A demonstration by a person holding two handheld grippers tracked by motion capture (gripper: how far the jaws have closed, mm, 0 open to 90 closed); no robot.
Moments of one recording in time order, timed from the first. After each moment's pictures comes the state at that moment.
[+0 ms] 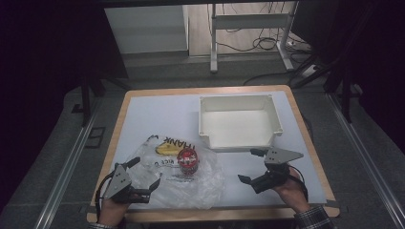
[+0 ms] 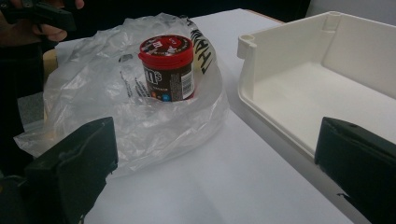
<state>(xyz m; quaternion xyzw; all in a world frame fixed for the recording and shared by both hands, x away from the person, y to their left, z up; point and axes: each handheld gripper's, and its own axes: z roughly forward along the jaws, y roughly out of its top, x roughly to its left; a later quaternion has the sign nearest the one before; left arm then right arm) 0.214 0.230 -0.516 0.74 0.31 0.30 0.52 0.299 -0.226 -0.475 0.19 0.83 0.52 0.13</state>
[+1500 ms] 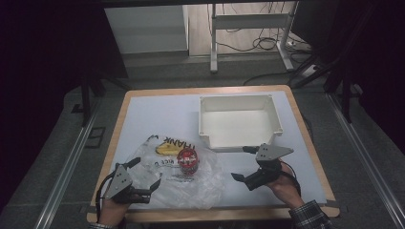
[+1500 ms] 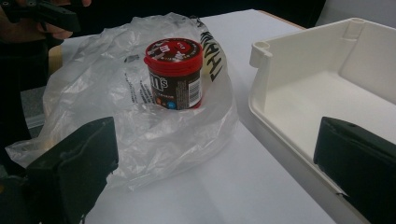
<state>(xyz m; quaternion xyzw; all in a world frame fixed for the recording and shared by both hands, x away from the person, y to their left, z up) 0.214 0.229 -0.517 0.74 0.31 0.30 0.52 0.309 -0.206 -0.474 0.16 0.83 0.51 0.12</state>
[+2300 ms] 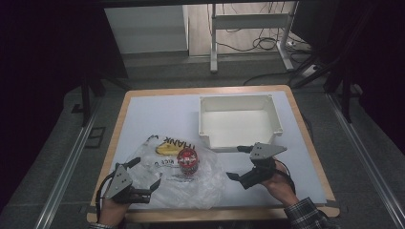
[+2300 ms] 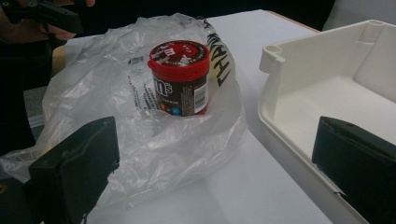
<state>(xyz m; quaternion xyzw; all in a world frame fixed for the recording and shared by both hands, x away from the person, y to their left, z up) 0.214 0.229 -0.517 0.74 0.31 0.30 0.52 0.315 -0.192 -0.478 0.15 0.84 0.51 0.11</state>
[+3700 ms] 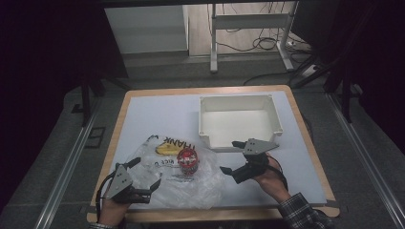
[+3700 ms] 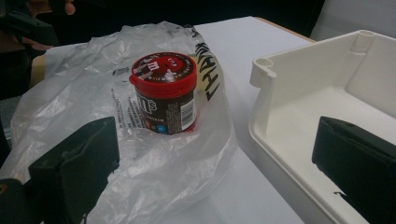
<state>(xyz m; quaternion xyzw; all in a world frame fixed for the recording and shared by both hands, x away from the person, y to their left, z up) 0.214 0.229 -0.517 0.74 0.31 0.30 0.51 0.326 -0.174 -0.479 0.16 0.83 0.52 0.13</state>
